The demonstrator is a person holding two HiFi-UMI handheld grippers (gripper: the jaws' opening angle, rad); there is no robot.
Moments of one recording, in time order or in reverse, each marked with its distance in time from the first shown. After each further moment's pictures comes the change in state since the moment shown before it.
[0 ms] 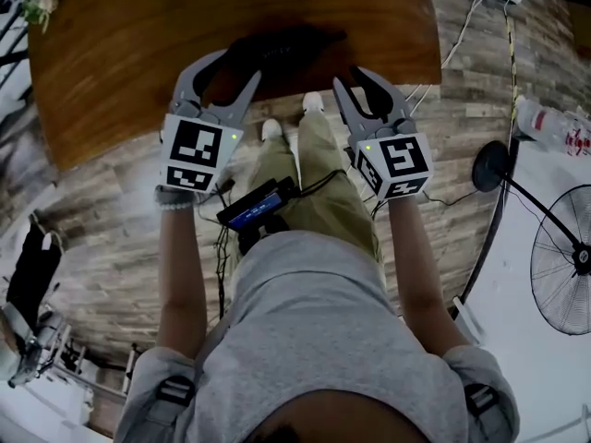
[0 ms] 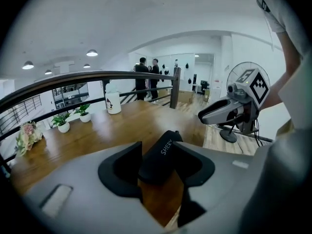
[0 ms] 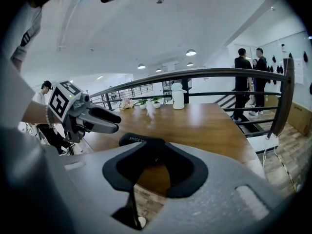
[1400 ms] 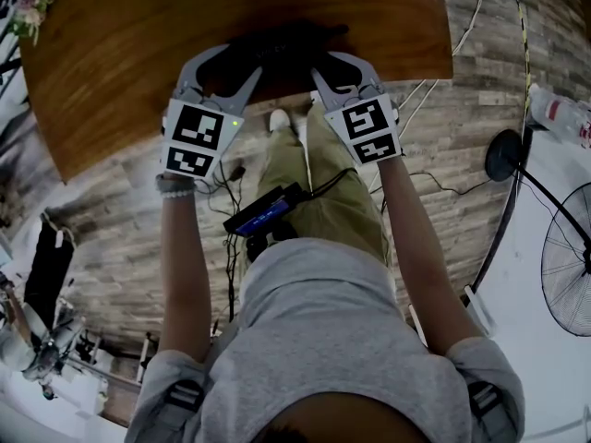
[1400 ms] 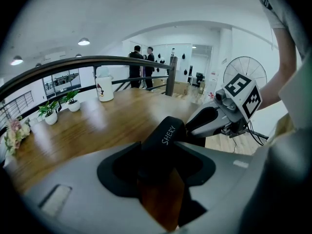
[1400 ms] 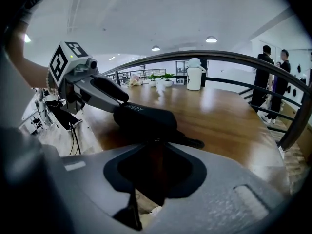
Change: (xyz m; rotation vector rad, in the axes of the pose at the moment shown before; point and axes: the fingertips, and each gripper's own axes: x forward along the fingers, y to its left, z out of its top) left arm 0.036 0.009 -0.033 0.007 0.123 -0.081; right arm 0.078 0.010 -0.057 -0.171 0.197 0.096
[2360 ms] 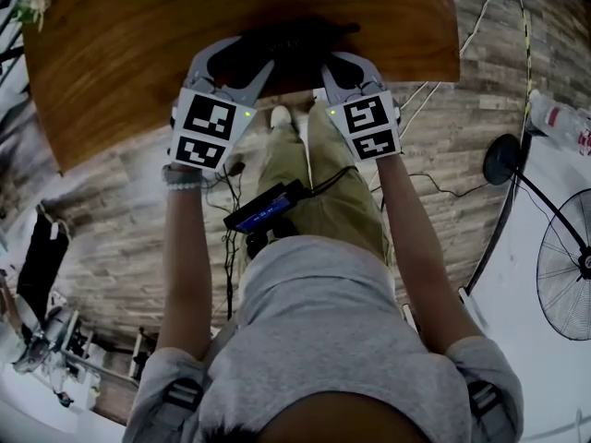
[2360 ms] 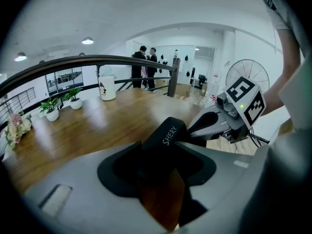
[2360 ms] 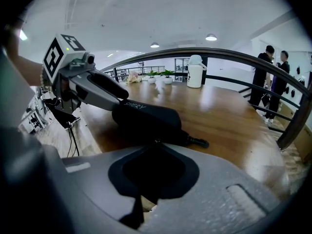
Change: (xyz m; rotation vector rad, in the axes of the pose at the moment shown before) left arm 0.005 -0.004 0.003 -0.032 -0.011 0.014; right arm 0.005 0.000 -0.005 0.004 0.033 -0.022
